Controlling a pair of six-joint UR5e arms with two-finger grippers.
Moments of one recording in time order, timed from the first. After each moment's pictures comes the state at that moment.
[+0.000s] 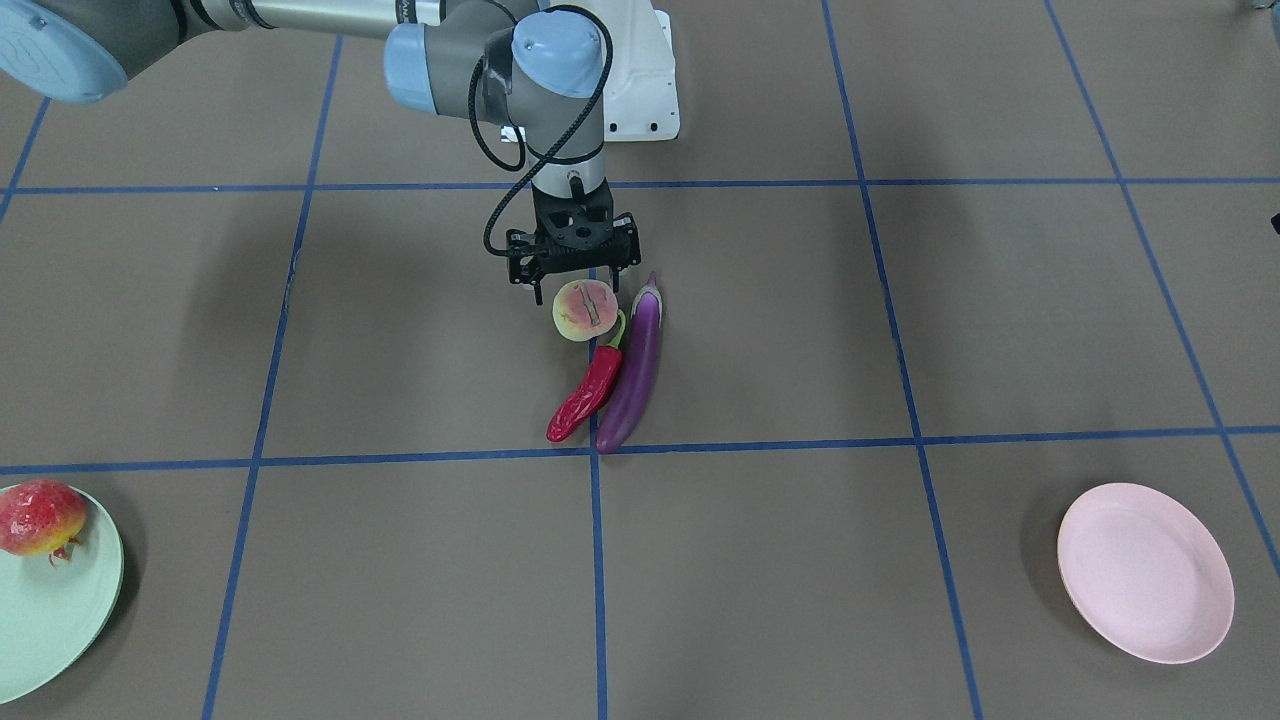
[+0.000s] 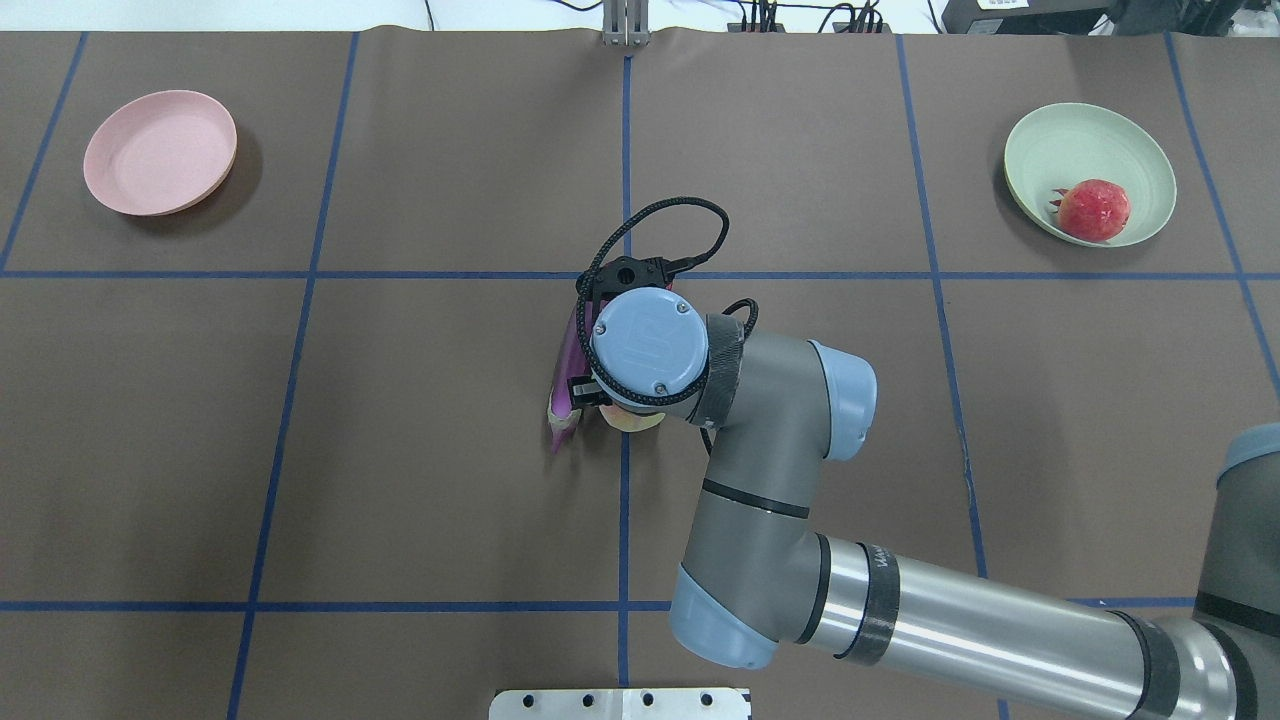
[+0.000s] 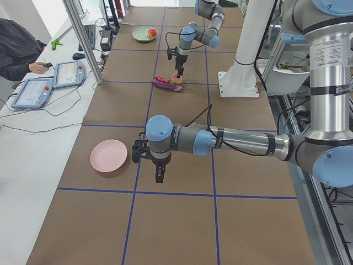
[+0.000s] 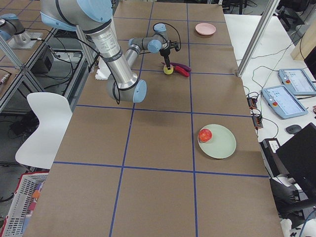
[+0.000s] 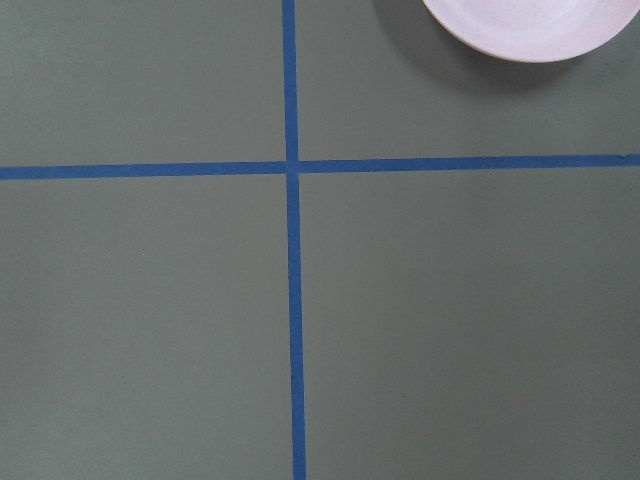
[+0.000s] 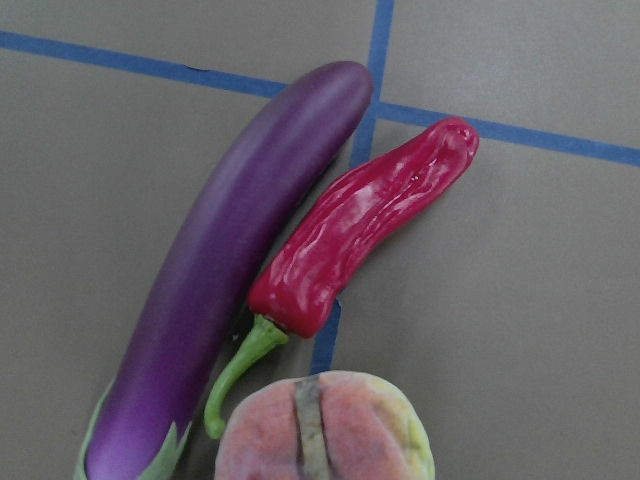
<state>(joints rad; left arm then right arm) -1.51 -1.45 -1.80 -1.62 -2.38 -0.13 0.40 -0.80 1.61 -1.58 1.63 1.10</state>
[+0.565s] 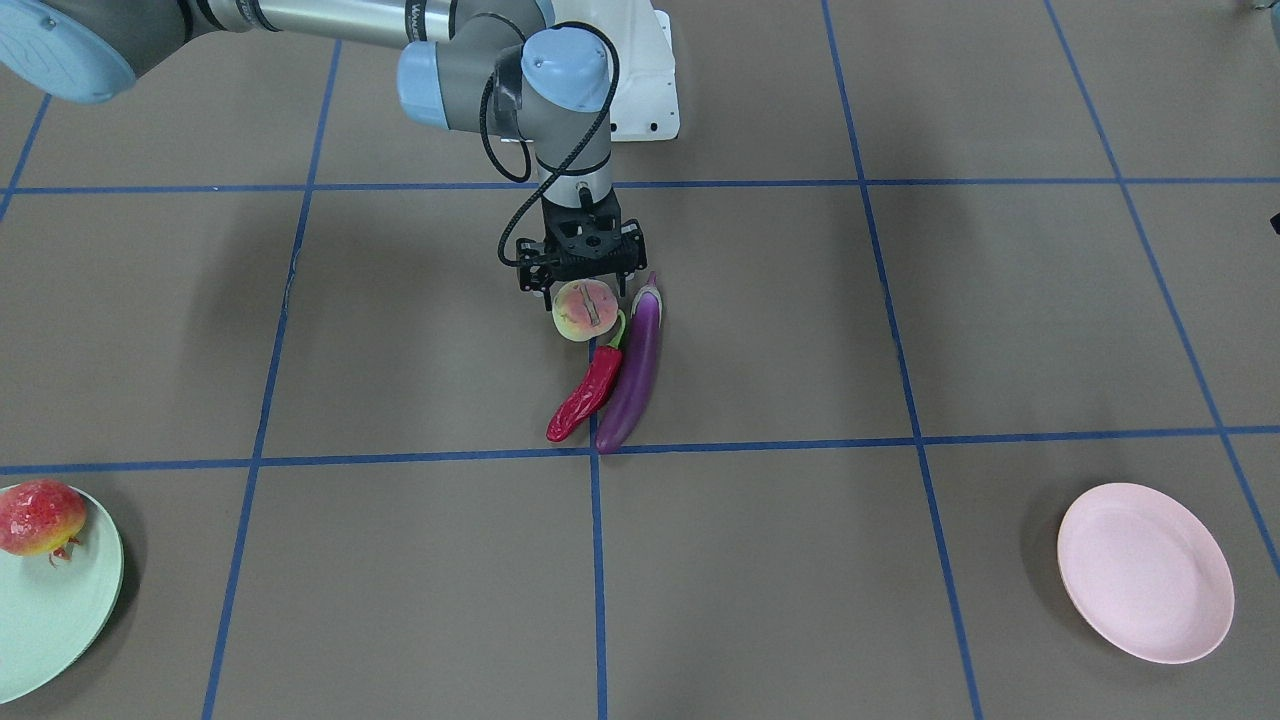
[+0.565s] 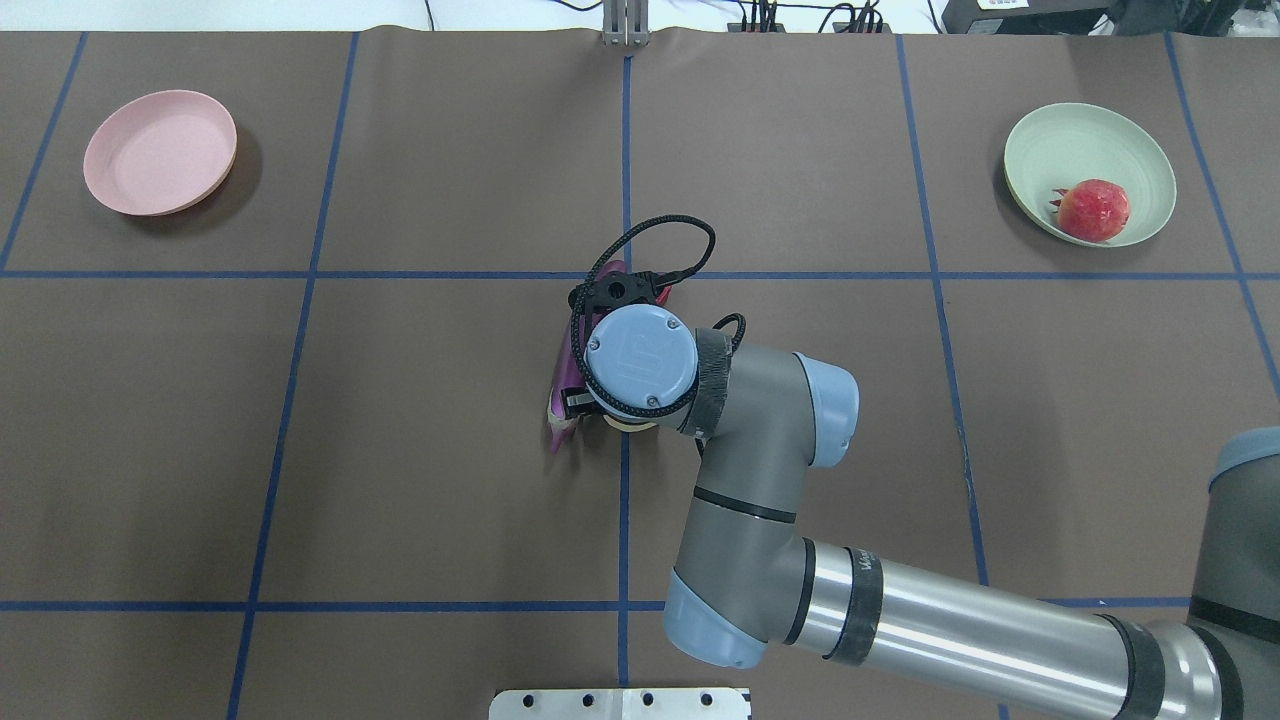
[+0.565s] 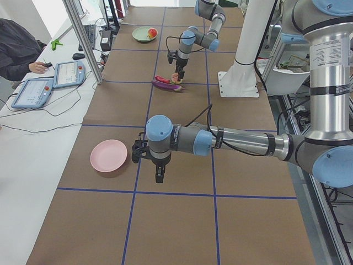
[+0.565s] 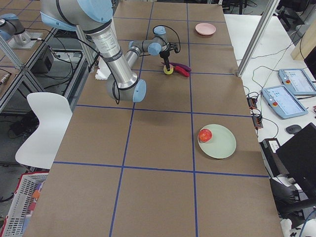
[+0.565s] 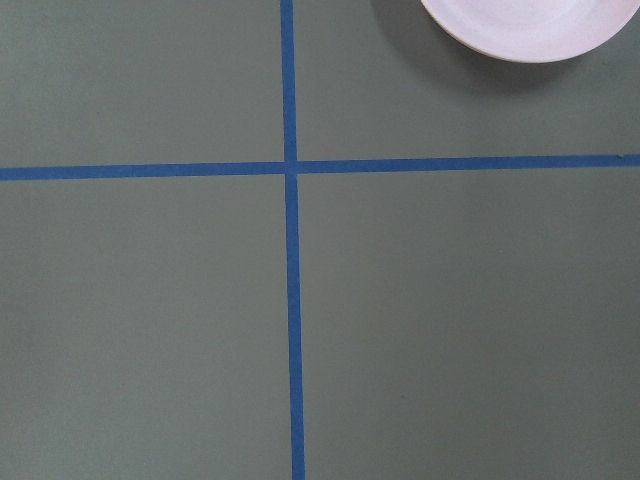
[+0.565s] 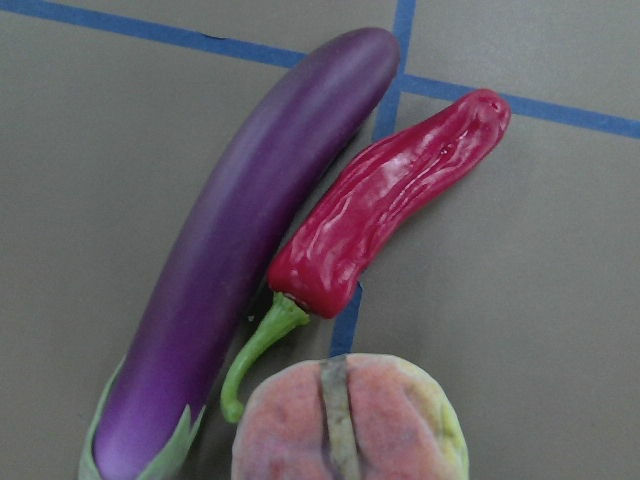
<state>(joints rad) -1.51 -1.45 -1.80 -1.62 -2.38 -0.13 0.39 -0.80 1.54 -1.50 1.62 1.09</state>
